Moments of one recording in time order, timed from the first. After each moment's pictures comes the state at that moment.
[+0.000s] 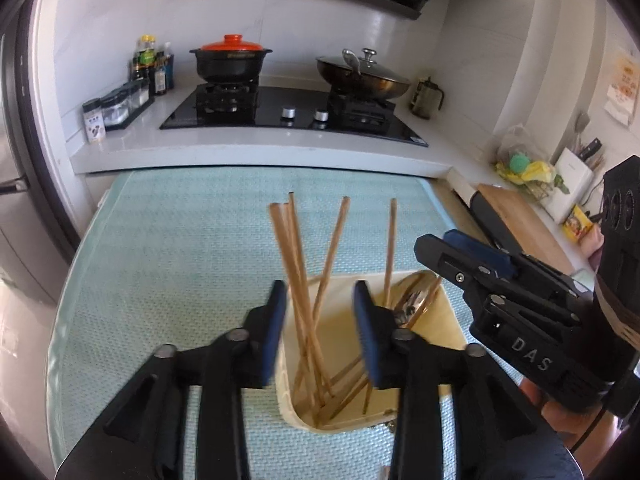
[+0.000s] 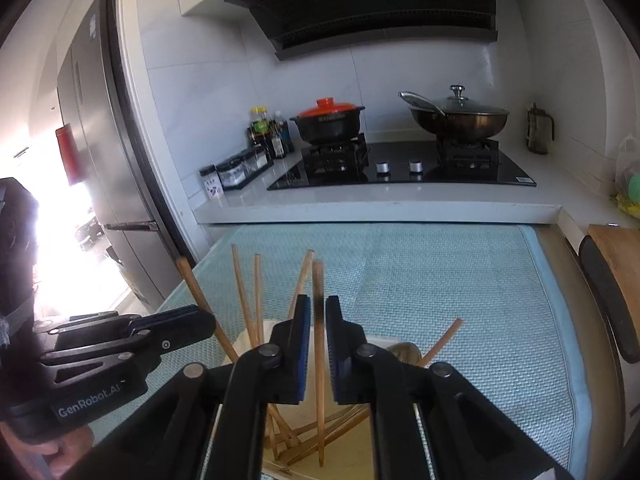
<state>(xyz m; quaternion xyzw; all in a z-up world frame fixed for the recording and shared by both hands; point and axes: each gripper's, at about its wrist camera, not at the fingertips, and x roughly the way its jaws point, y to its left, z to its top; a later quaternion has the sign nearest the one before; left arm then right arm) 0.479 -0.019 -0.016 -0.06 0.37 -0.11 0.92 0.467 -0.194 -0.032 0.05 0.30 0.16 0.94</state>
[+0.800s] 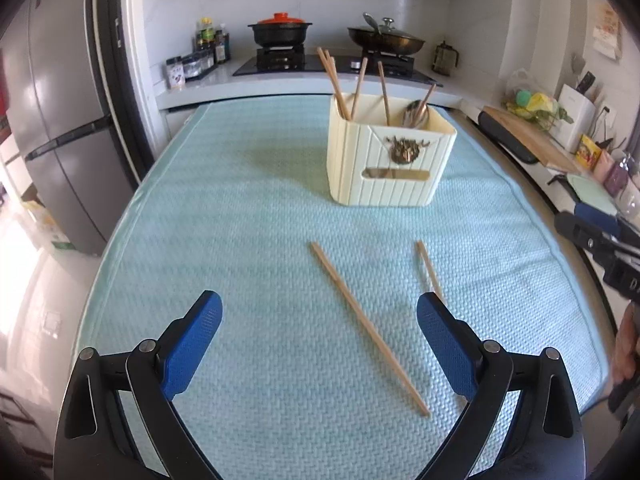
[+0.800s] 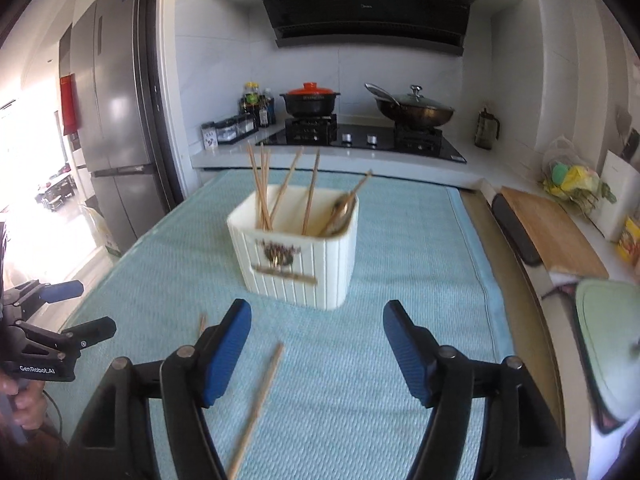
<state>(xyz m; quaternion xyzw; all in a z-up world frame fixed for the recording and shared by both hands) 0.211 0.001 -0.085 -0.01 0.40 -0.04 0.92 0.207 -0.234 -0.059 -0.02 0.32 0.10 0.94</state>
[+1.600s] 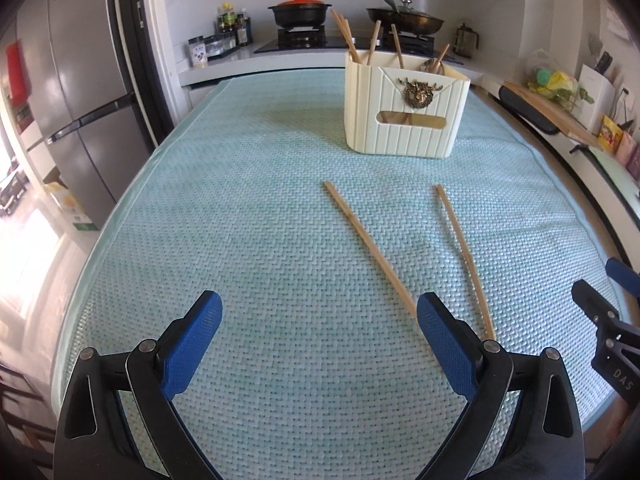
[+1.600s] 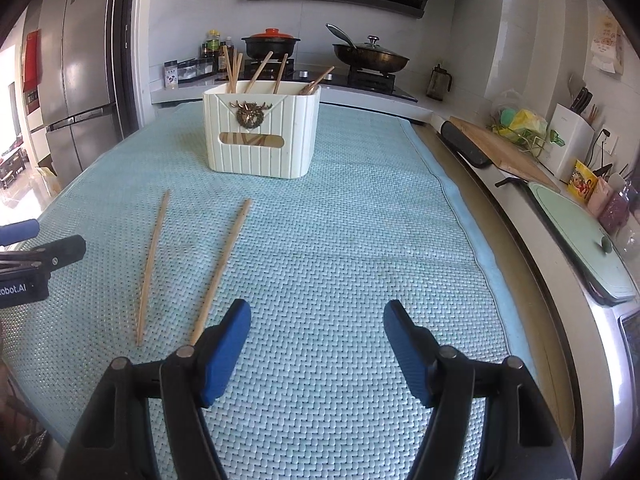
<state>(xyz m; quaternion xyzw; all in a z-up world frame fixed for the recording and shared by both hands) 0.180 -0.007 -0.128 0.01 0.42 0.01 0.91 0.125 -0.227 -0.136 -0.06 0.37 0.01 0.93</state>
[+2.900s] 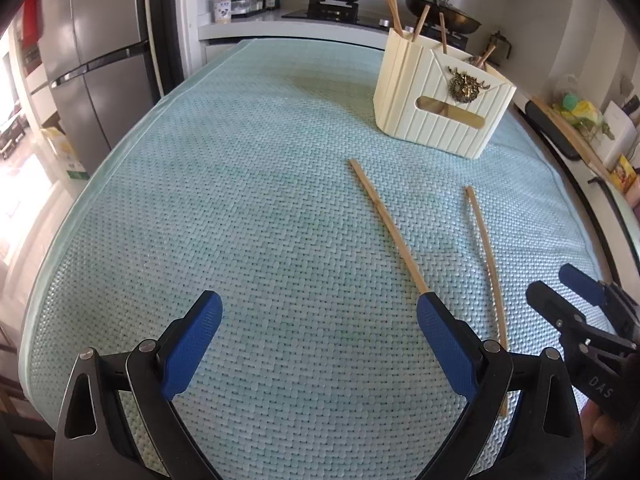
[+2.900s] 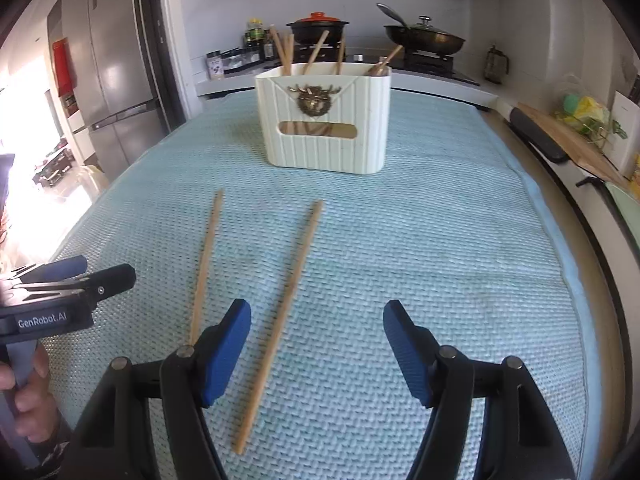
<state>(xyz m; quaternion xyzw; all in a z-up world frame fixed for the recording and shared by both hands) 0.202 0.017 -0.152 -0.07 0.45 0.03 0.89 0.183 -0.197 -0.157 -0.03 0.40 0.13 0.91</state>
